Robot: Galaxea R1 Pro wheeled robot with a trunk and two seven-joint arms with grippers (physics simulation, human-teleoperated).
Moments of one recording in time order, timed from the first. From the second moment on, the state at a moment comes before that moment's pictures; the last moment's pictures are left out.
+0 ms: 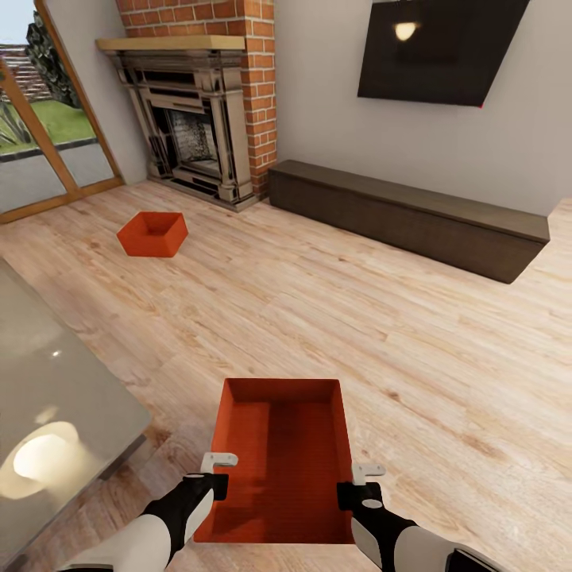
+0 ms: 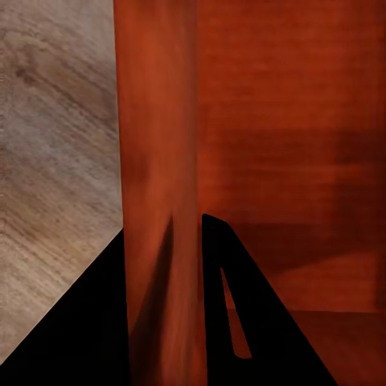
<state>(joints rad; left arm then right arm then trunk) -0.67 -0.11 0.02 -0.21 -0.06 0.21 0.16 -0.68 0.14 1.06 -0.01 -1.01 -0.14 -0.22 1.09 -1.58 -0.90</state>
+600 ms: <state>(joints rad) -0.67 -0.11 0.02 -0.21 -0.06 0.21 0.16 -0.68 0.14 1.06 -0.01 -1.01 -0.14 -0.22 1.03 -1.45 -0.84</state>
